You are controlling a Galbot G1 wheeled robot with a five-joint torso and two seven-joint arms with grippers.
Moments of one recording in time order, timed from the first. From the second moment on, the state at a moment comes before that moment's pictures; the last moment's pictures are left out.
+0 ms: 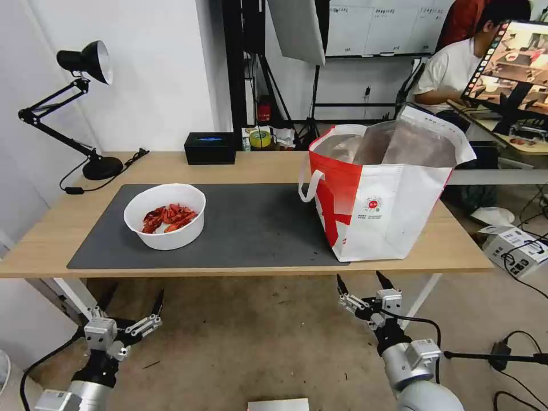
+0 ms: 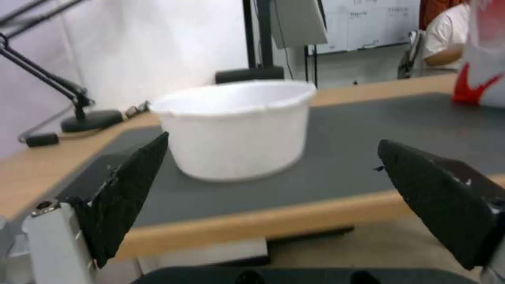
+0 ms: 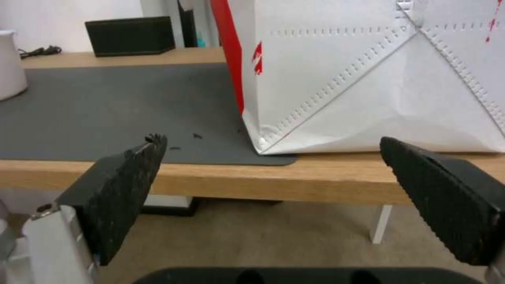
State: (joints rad) left arm 1.85 -1.22 -0.83 -2.12 -0.37 -0.29 0.15; right arm -1.57 0.93 0.21 2.11 0.44 0.13 0.39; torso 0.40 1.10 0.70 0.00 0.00
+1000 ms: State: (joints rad) left arm 1.43 -0.66 -0.72 -2.01 -0.89 0.06 -0.13; right arm -1.57 0.93 0.21 2.11 0.44 0.13 0.39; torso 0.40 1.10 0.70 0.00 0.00
